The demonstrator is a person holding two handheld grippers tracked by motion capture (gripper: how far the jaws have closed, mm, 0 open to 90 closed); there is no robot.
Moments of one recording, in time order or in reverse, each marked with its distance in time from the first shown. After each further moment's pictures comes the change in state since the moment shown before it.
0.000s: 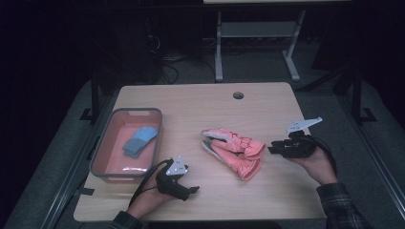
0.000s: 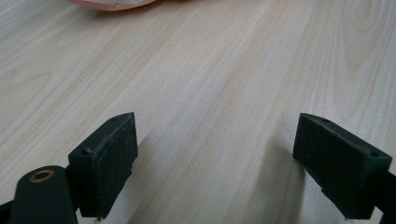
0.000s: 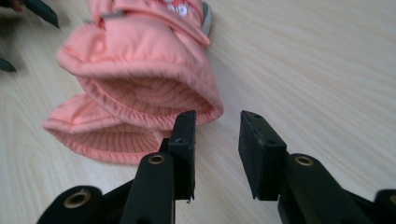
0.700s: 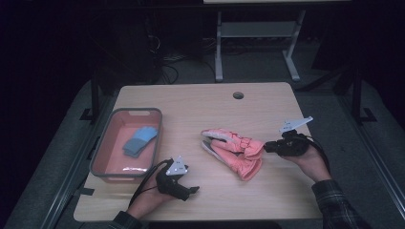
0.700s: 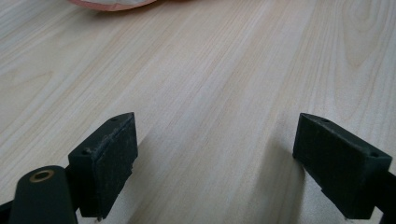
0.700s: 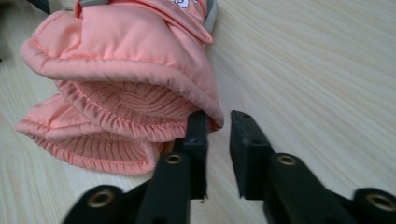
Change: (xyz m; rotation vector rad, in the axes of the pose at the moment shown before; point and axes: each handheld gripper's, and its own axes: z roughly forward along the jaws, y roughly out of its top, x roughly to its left) left arm 0.000 0.000 0.000 0.000 0.000 0.000; right arm -0.004 0.005 0.018 0.016 0.018 -0.048
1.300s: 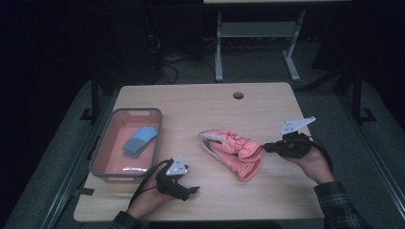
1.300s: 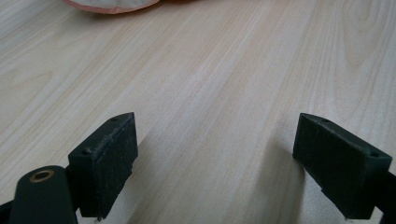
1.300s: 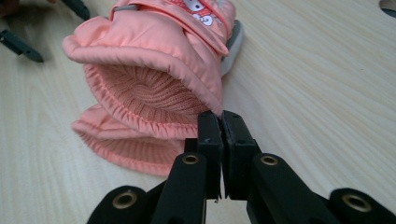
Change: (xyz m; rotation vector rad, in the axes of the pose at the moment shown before) left arm 0.000 0.000 0.000 0.000 0.002 0.006; right arm 0.025 0.013 -0.020 -0.021 0.015 -0.094
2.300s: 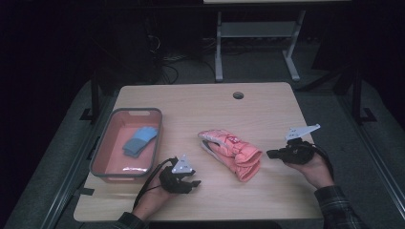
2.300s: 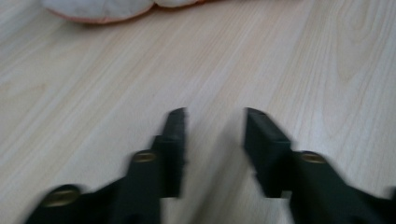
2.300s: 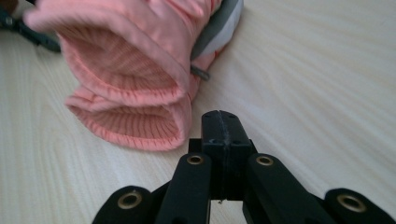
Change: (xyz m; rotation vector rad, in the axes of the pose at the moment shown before) left arm -0.007 0.021 0.002 0.058 0.011 0.003; right arm -0.011 -0.035 0.011 -0.017 0.047 0.112
